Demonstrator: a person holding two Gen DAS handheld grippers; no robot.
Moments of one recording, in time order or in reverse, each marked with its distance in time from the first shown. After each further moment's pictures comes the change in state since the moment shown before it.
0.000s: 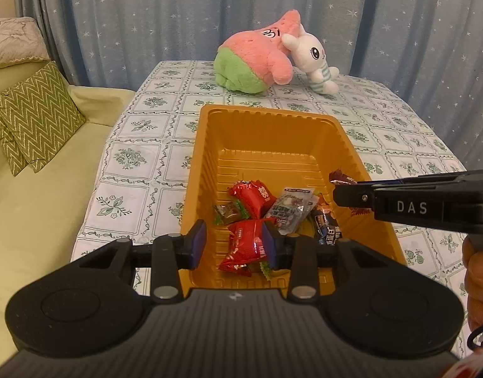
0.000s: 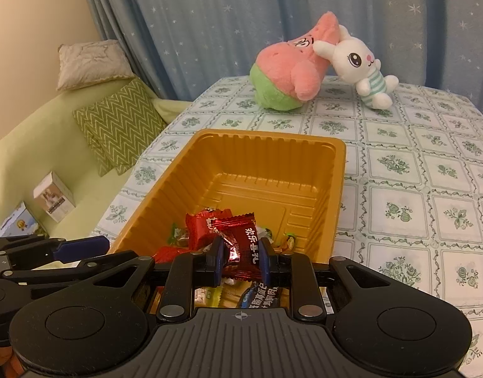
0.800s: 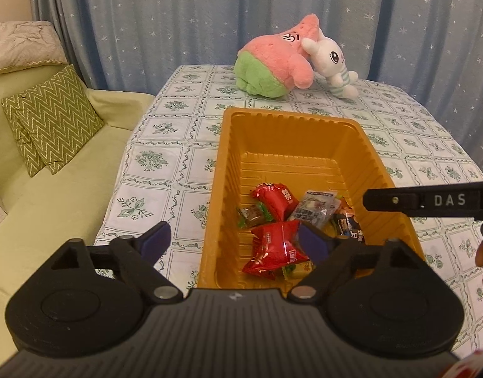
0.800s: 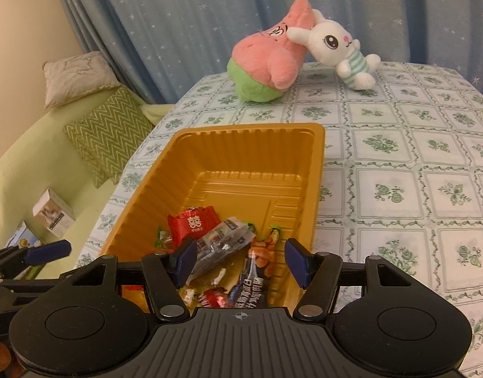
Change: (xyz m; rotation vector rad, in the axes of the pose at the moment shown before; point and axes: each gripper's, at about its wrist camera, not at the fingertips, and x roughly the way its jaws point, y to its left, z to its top) left arm 0.000 0.008 -0.003 -0.010 -0.024 0.073; right arm -0.003 -0.023 -0.003 0.091 0.004 -0.007
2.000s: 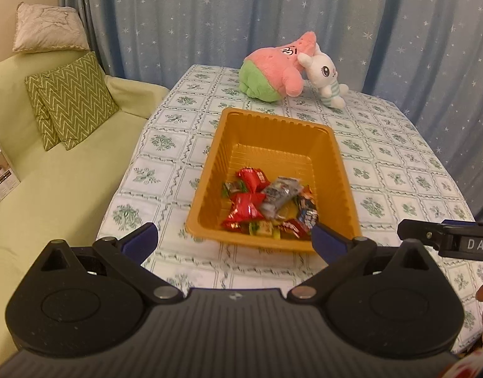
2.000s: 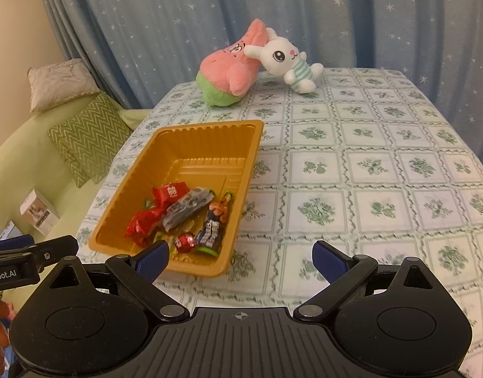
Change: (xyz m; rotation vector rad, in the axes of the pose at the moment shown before) left arm -0.103 -0.029 -0.021 -0.103 0.012 0.017; right arm -0.121 -0.004 -0.043 0.030 -0.022 -0.115
